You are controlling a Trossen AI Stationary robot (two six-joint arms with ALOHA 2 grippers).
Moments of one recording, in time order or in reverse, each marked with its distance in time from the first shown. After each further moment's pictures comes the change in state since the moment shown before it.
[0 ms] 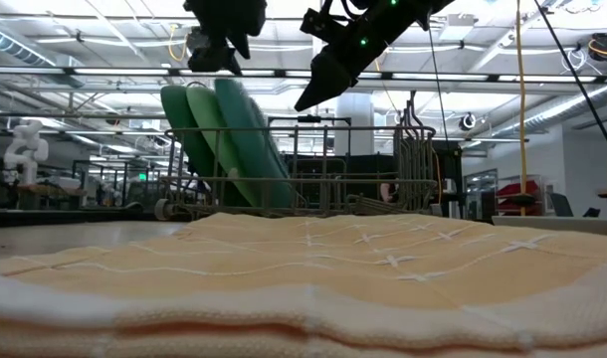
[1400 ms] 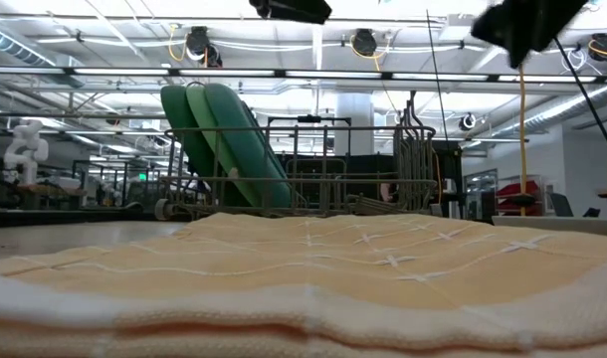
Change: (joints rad) left arm -0.260 0.065 -0.048 0.358 0.658 -0.870; right arm 0.399 -0.487 -0.100 -0.994 -0.304 0.548
